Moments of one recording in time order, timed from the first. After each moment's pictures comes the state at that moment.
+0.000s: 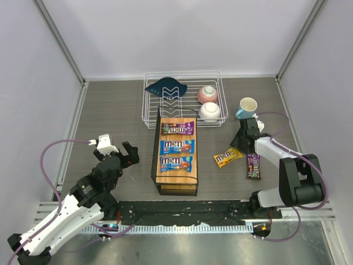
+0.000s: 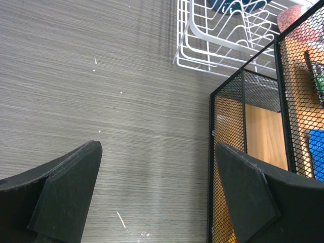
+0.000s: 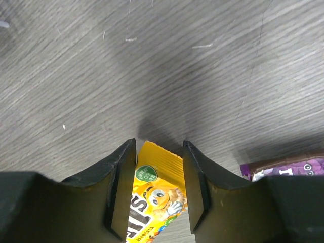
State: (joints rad) left arm -0.78 0.39 0.45 -0.49 -0.69 -0.63; right arm 0.14 1.40 0.67 -0.28 0.15 0.67
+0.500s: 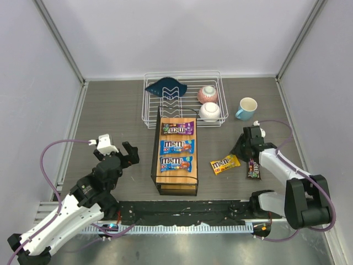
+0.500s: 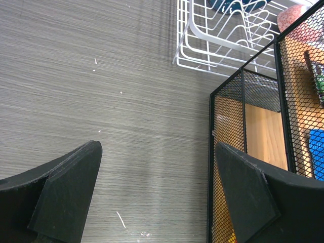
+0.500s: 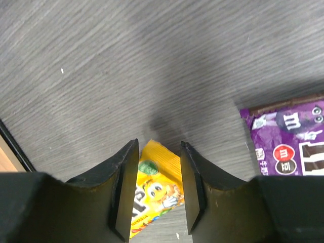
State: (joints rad) left arm -0.78 0.39 0.45 -0.49 -0.69 -0.63; right arm 0.14 1.21 0.55 -0.34 0.05 0.69
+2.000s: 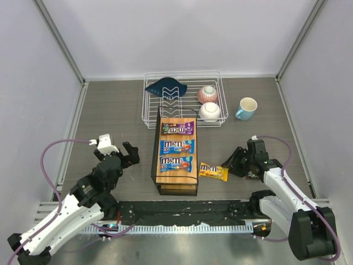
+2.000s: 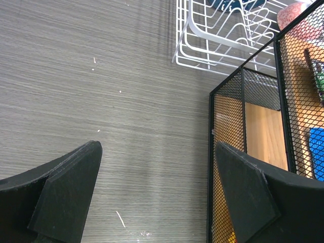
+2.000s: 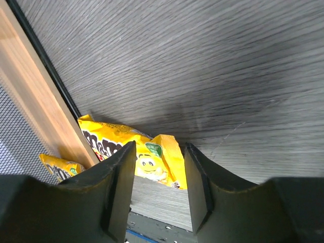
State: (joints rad) left arm -0.78 0.40 0.45 -0.49 -0.68 -0.63; right arm 0.14 0.90 0.36 -0.45 -0.28 0.79
